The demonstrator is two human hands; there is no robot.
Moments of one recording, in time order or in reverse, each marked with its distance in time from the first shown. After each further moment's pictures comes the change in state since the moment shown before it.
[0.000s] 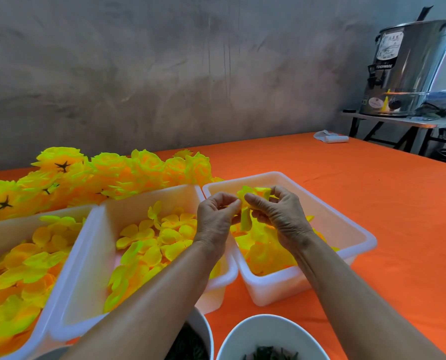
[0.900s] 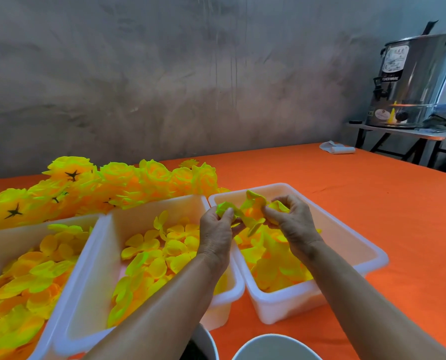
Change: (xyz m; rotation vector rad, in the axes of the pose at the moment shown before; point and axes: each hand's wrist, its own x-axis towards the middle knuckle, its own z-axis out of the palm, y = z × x) left_hand 0.008 -0.004 -0.001 -0.147 0.072 -0.061; right_hand 0.015 0.001 -0.005 -0.126 0.078 -0.048
